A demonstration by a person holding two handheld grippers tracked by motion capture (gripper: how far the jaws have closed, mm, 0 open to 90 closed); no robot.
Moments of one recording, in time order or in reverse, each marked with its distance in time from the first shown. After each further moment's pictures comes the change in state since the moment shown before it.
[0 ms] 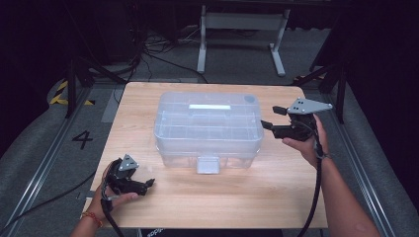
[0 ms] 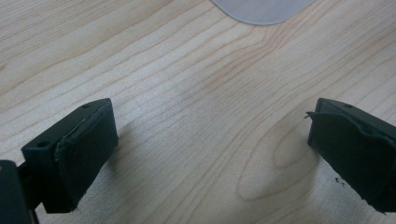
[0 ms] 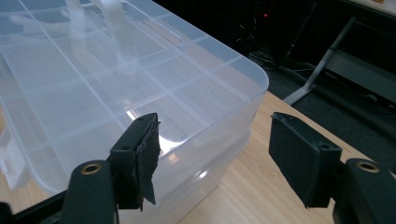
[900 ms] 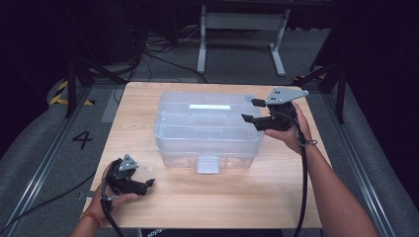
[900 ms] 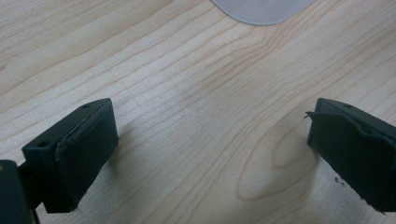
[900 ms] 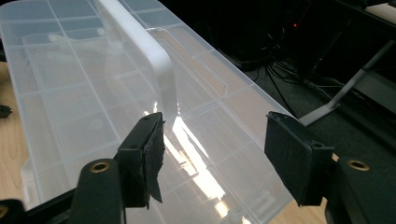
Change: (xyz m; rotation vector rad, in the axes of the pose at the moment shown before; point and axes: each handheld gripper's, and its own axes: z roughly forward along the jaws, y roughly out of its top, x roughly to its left) left arm 0.000 0.000 0.000 0.001 0.000 -0.001; right arm 0.019 0.043 0.034 0.016 0.100 -0.088
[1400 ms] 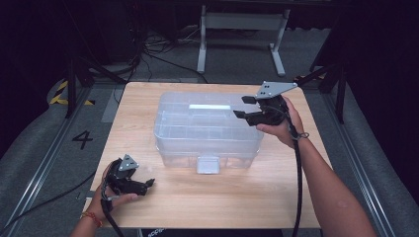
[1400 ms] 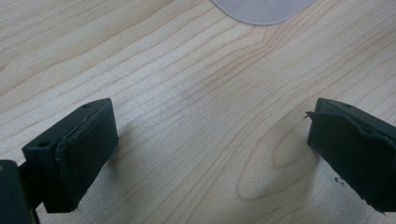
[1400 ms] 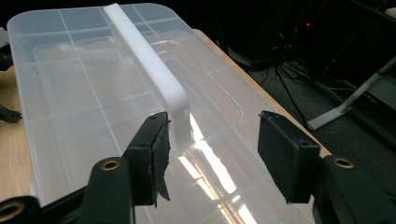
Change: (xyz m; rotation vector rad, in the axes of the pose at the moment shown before) left arm 0.000 0.000 0.000 -0.001 0.002 0.000; right arm 0.005 0.023 0.015 0.020 0.044 -0.024
